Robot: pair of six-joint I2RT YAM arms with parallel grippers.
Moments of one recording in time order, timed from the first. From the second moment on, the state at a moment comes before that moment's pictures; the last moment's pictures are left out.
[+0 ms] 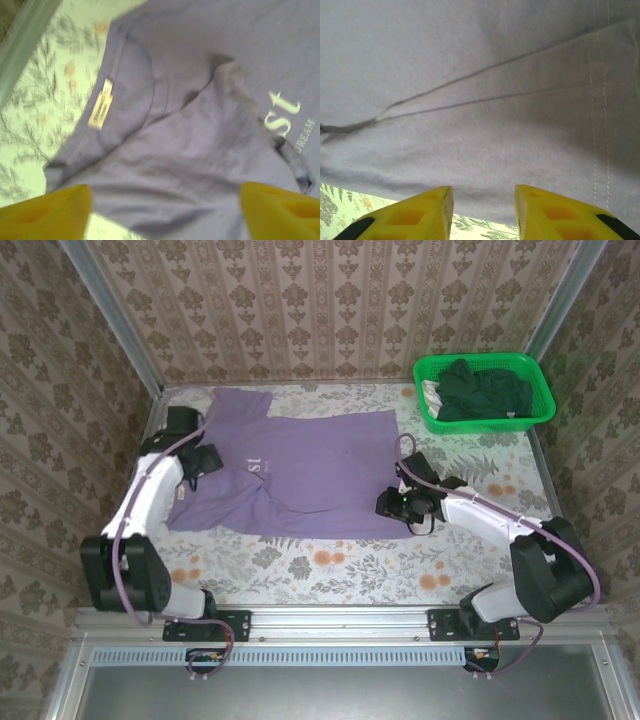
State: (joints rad) left arm -0.04 1.38 1.13 -0.87 -0.15 -0.45; right arm 0.43 1.40 0.77 -0.46 -0.20 0.69
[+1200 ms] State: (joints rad) left arm 0.42 1.53 0.84 -0.87 -0.03 -0.51; right arm 0.30 1.55 0.73 -0.45 -0.27 0.99
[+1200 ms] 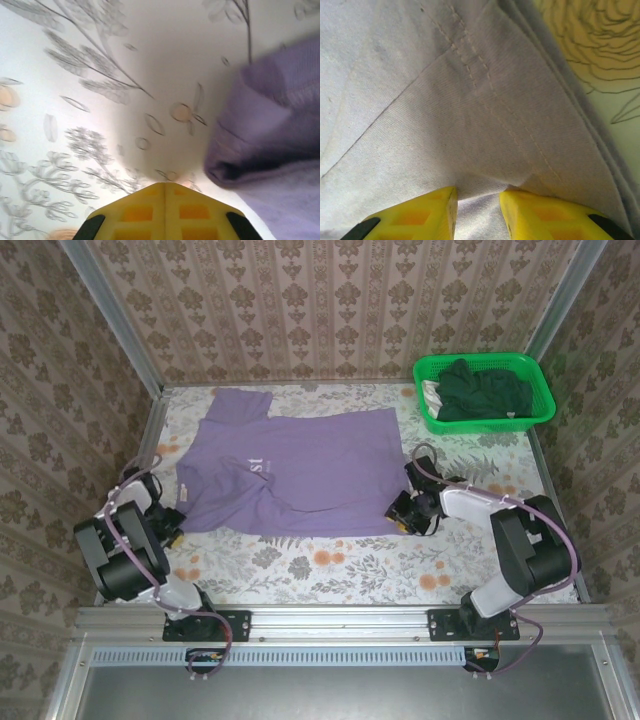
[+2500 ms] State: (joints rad) left arm 0.22 1.59 0.86 -0.81 0.03 -0.73; right arm 0.29 1.54 0.75 -0.48 -0.26 0.94
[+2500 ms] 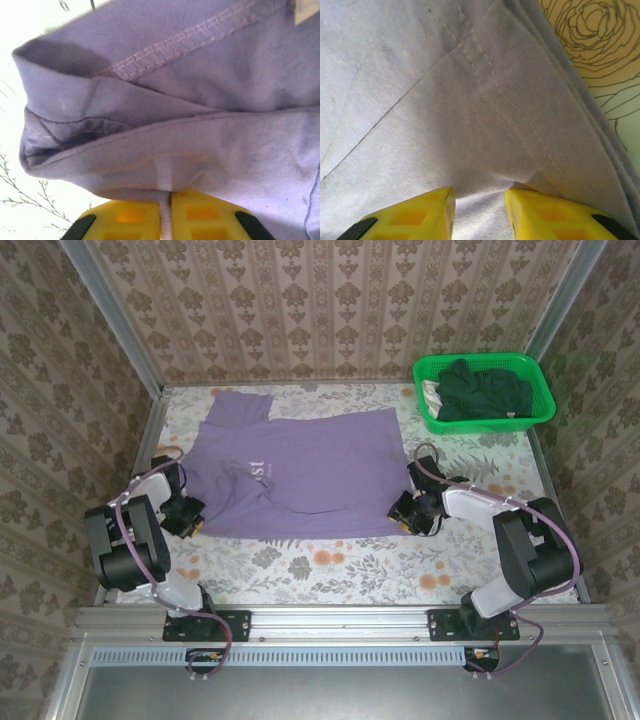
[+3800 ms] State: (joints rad) left arm -0.02 1.90 1.39 -0.92 0.08 -0.58; right arm 0.70 1.92 1.35 -0.25 -0.30 0.76
